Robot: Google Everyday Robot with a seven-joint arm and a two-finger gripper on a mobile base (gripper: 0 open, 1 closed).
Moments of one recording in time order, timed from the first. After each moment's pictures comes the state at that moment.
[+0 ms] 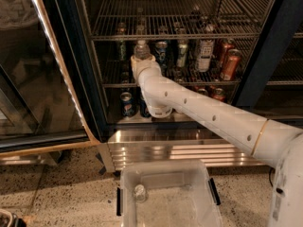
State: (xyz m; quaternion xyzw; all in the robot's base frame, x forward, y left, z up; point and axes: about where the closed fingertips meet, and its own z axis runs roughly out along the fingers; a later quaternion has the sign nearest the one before) arm 0.814 0.029 0.801 -0.08 0.73 0.09 0.68
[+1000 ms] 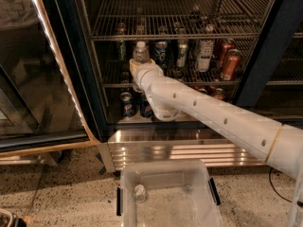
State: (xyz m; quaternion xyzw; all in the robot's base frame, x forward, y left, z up) arm 0.785 0.037 0.800 -0.09 0.74 0.15 0.65
